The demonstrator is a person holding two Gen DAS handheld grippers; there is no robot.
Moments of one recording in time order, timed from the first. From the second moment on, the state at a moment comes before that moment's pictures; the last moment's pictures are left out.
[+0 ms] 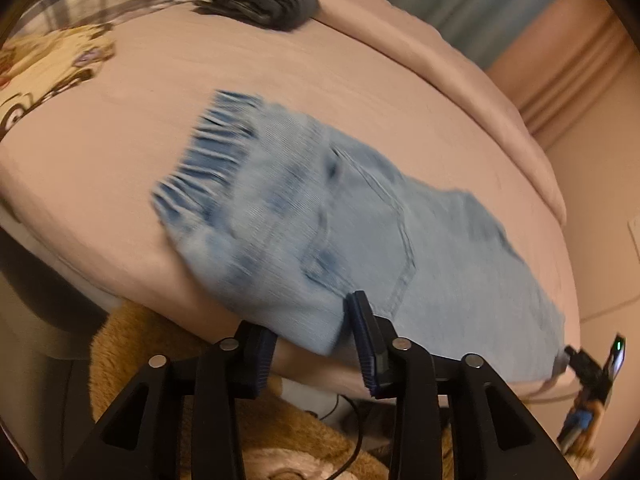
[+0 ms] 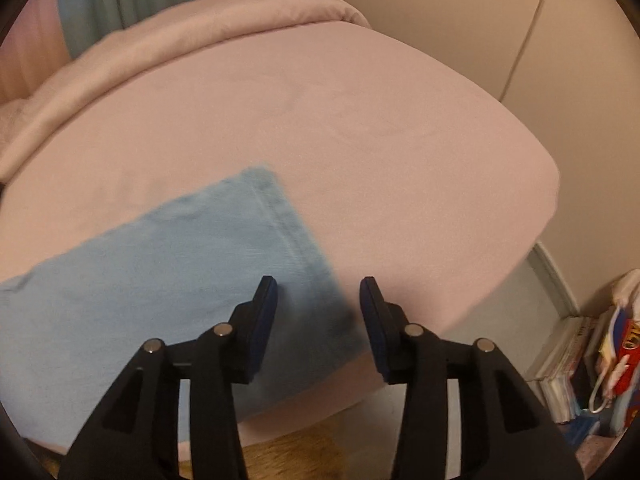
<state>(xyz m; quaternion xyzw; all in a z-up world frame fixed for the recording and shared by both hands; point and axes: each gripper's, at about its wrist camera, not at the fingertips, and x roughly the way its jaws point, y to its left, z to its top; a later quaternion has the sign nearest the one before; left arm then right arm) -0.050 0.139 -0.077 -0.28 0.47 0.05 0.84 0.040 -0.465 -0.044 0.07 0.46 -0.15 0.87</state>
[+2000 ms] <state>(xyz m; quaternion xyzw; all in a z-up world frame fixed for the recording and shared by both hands) -0.002 0.156 -0.052 -0.16 0.42 0.07 0.89 0.144 -0.089 -0.077 -0.03 0.49 0.21 0.84</state>
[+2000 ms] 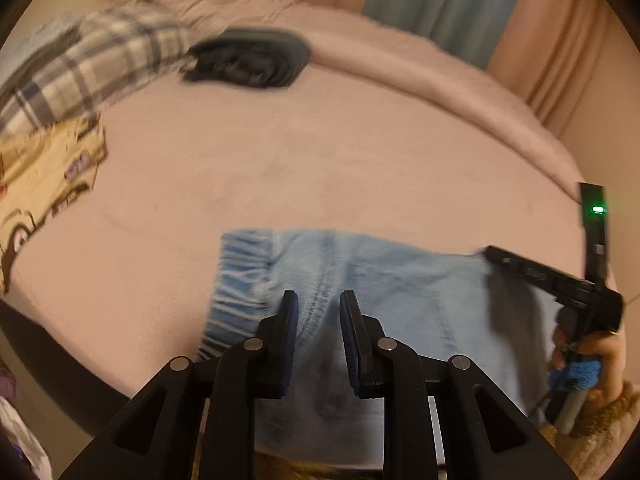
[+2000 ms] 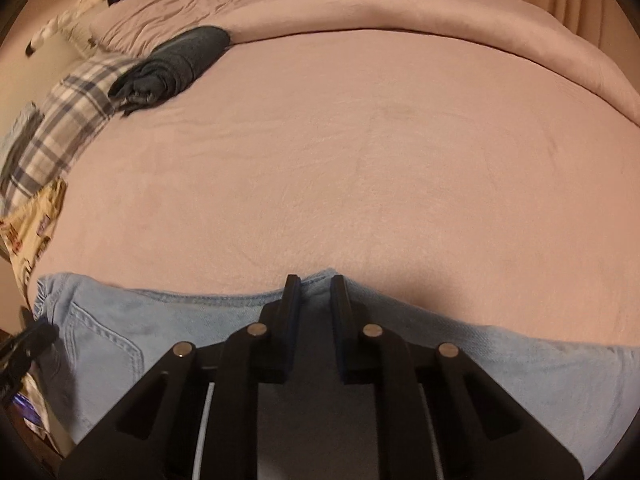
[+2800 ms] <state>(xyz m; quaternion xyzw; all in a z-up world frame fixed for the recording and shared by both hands) -0.013 0.106 -0.094 -0.16 0.48 0.03 0.86 0.060 -0.264 -0.076 0.07 0.50 0.11 0.86</state>
